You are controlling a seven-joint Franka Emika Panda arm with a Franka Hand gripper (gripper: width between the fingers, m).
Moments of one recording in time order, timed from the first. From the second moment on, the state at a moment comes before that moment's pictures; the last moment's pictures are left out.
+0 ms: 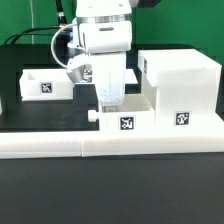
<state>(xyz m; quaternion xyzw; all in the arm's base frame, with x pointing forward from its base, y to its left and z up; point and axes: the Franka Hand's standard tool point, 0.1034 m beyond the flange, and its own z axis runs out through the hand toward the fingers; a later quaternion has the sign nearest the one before) 0.548 -0.003 0.009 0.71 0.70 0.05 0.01</state>
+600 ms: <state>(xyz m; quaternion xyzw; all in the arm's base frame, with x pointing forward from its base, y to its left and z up) 0.548 -0.004 0.009 0.71 0.70 0.04 0.00</state>
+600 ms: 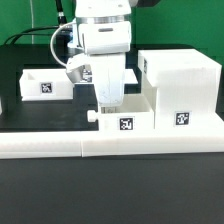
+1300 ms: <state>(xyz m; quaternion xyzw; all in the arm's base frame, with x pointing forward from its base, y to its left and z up) 0.546 -0.003 0.008 0.71 0.70 0.04 0.00</state>
